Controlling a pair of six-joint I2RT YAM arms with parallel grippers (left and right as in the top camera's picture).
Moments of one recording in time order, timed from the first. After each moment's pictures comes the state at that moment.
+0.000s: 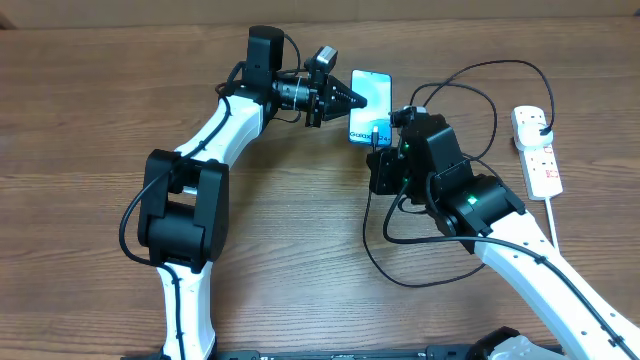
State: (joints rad) left arm -0.27 2.21 1.64 -0.05 1.39 -1.10; right arm 0.50 1.32 1.04 -0.53 -0.12 0.52
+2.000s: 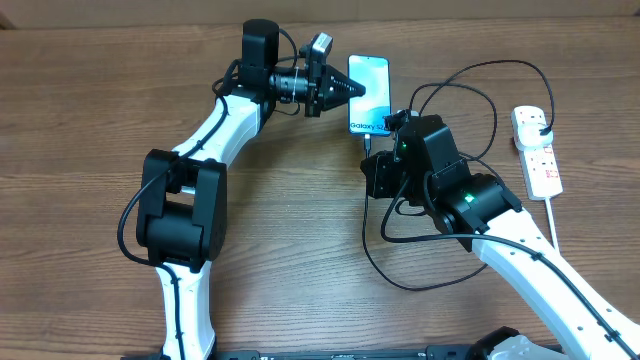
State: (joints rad) left arm -0.25 2.21 1.64 0.11 1.35 -1.13; right arm 0.50 1.34 1.04 -0.53 -0.17 0.51
